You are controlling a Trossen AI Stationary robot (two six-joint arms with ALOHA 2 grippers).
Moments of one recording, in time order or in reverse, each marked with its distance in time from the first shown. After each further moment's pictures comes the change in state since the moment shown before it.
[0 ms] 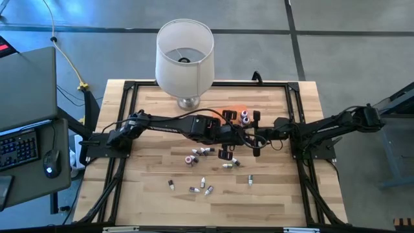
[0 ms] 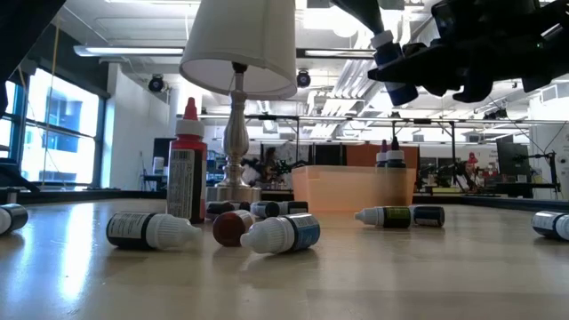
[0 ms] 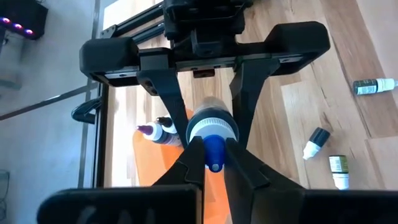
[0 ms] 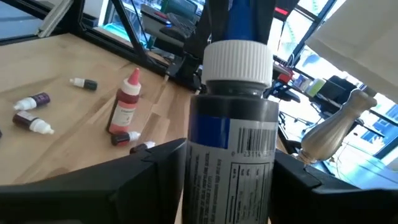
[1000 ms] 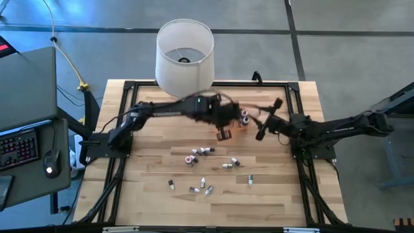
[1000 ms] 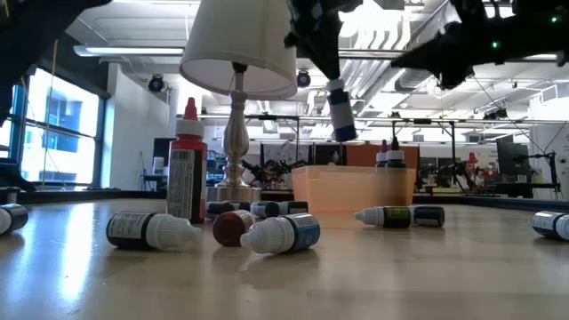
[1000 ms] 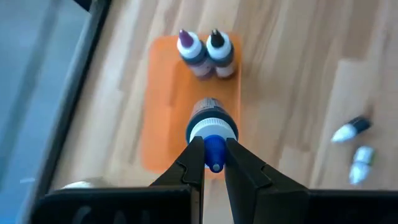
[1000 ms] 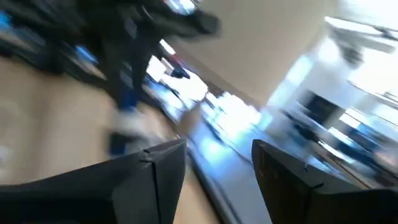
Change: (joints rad) left arm 0.191 0.000 0.000 -0.197 0.130 -0.353; right arm 0.000 -0.347 0.000 -0.210 0.531 -0.130
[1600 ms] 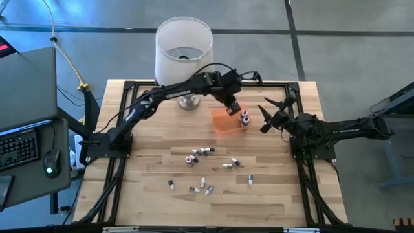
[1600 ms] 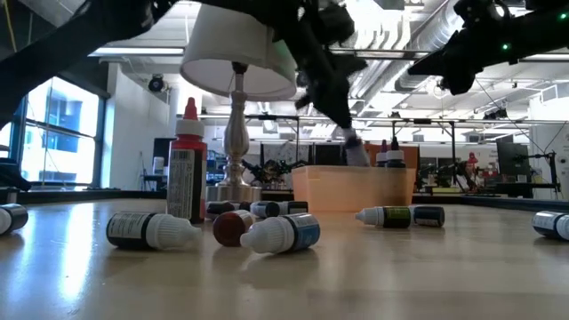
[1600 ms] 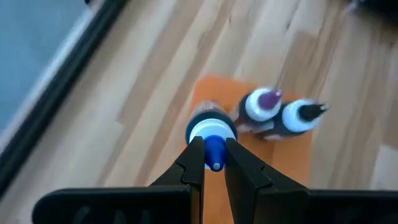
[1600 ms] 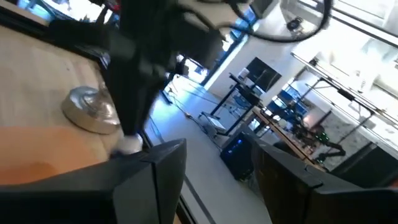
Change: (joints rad) left arm 0.260 0.160 0.007 0.247 0.297 -0.016; right arm -0.001 -0.161 -0.001 -0.171 0.208 -0.076
